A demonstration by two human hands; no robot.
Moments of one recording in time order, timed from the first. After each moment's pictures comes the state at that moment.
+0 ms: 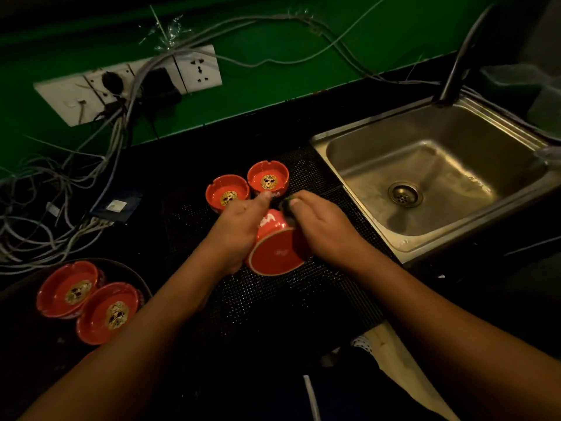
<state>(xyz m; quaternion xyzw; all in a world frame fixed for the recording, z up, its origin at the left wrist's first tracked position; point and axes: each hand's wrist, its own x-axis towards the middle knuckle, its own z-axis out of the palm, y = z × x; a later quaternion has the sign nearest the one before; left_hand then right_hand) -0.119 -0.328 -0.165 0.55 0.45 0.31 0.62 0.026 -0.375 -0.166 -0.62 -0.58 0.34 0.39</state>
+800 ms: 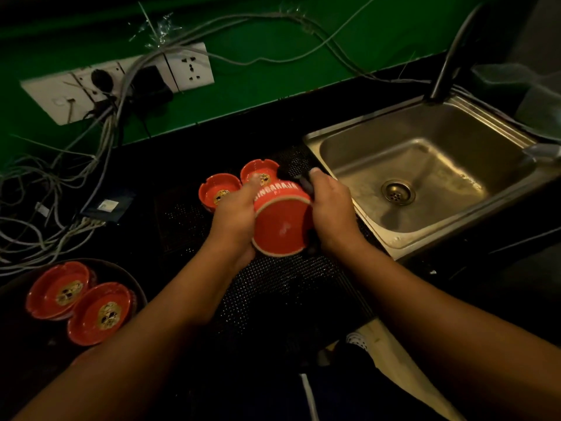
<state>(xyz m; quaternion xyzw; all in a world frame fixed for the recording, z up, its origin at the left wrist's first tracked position) -0.091 -0.335 -0.153 0.41 0.51 0.41 0.64 0.029 -0.363 -0.171 -0.64 -0.34 0.35 0.59</state>
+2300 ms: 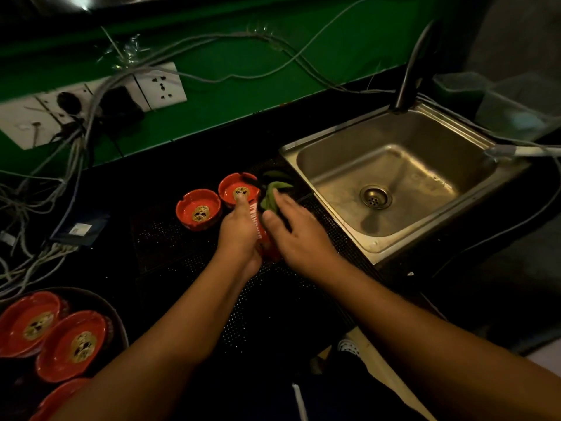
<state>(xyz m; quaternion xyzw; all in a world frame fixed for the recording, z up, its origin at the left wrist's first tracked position) -0.052 -0.323 -0.186 0.31 0.52 0.40 0.69 0.042 -0.379 -0.194 -0.67 -0.56 0.29 0.40</state>
